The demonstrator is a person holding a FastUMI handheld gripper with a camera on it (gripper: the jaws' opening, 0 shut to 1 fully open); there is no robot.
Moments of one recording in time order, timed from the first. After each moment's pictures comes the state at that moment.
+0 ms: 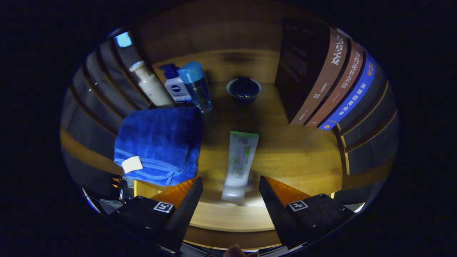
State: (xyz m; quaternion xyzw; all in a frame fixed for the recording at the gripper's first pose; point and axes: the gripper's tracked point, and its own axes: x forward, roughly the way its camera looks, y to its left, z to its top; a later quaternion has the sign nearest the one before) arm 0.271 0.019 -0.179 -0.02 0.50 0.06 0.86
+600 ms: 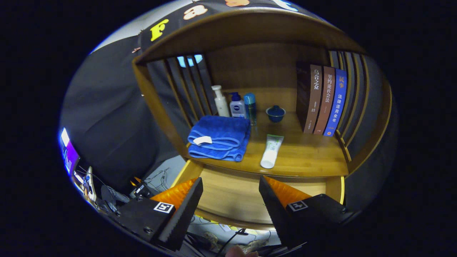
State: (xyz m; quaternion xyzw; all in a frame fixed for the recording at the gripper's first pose) arm 0.122 0.058 -0.104 0.01 0.31 0.20 0.93
